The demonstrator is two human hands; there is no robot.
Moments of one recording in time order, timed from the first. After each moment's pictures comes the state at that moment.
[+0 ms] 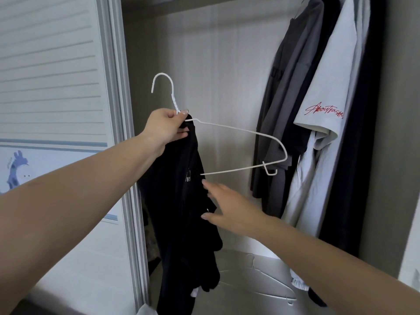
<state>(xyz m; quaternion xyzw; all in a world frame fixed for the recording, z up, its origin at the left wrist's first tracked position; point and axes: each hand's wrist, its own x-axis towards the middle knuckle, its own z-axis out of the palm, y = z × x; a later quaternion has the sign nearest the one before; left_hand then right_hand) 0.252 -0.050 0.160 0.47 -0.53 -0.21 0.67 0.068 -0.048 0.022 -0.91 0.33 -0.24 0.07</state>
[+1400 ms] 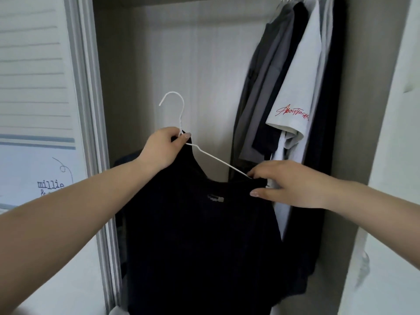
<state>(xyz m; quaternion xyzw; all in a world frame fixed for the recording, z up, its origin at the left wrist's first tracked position) 0.211 -0.044 0.118 0.55 -0.66 0.04 0.51 -0.074 -0.011 0.103 -0.91 0.36 -0.17 -0.08</state>
